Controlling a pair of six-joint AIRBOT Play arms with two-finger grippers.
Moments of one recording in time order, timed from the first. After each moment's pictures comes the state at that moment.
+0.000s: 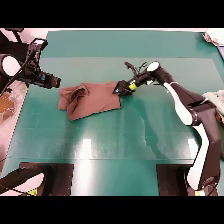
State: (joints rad) left arm -0.14 -1.14 1.26 1.54 -1.11 -1.49; right arm 0.29 -2.13 1.89 -0.64 1.33 1.27
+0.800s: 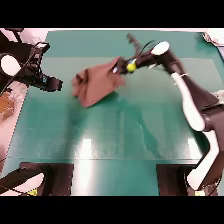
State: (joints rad) left arm -0.14 -1.14 1.26 1.44 -1.21 -1.49; right arm 0.24 -1.90 2.01 -0.57 1.21 1.41
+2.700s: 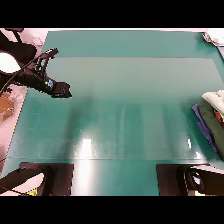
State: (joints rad) left arm -0.14 -1.14 1.26 1.14 -1.34 -1.46; right arm -1.42 -1.33 2.00 -1.09 1.83 1.77
